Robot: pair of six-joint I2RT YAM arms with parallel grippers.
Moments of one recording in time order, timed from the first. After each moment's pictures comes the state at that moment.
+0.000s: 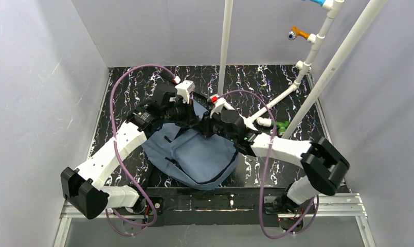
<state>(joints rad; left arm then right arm) -0.59 1.25 1.21 -0.61 0.24 -0.30 0.93 1.47 0.82 0.41 -0.04 0.41</state>
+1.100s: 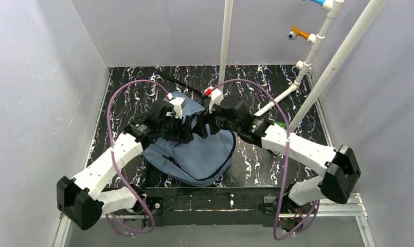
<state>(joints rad) -0.58 1.10 1.01 -0.70 0.11 -0.32 0.94 1.42 1.15 -0.16 -0.14 0.26</state>
